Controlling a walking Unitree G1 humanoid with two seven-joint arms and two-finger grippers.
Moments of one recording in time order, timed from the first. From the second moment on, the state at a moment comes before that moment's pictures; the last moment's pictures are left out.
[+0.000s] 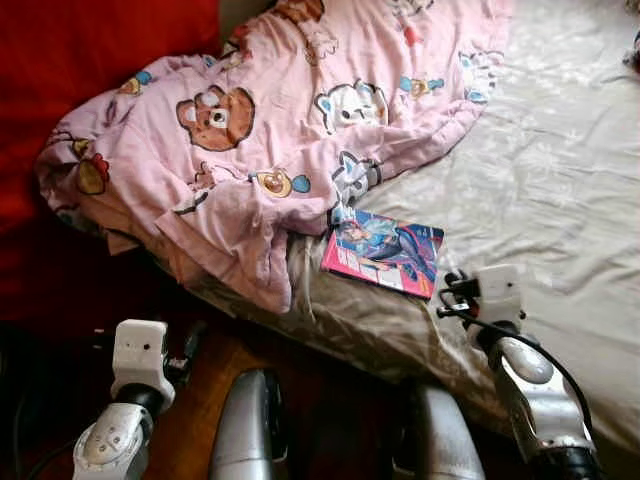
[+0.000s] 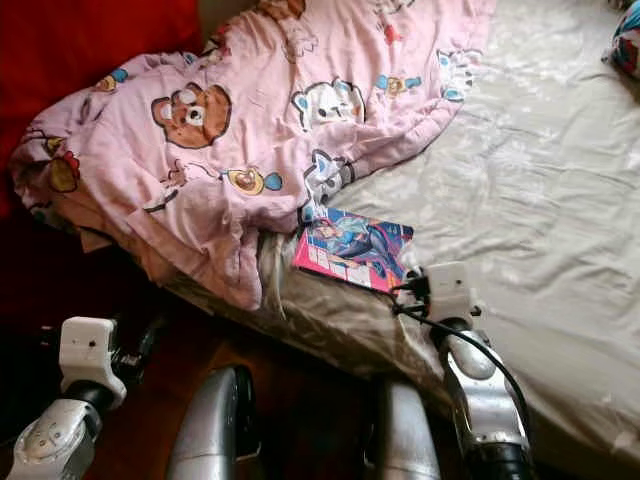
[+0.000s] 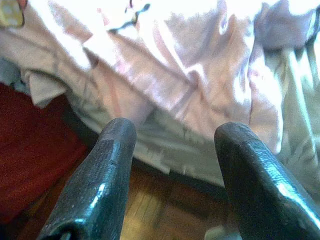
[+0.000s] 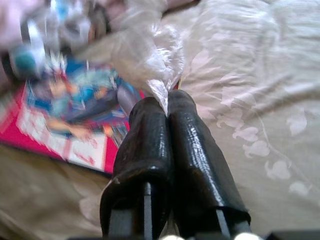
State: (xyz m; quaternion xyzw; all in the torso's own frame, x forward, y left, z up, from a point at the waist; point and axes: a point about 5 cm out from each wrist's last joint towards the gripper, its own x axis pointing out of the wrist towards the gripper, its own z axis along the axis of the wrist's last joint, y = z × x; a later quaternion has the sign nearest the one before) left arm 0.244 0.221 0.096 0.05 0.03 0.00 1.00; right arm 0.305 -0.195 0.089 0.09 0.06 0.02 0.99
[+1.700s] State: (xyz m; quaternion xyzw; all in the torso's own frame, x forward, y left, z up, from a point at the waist) left arm 0.176 0.253 -0.068 -0.04 0.38 0.12 0.92; right arm 0.185 -0.199 -0.080 0.14 0.41 -0.10 0.90
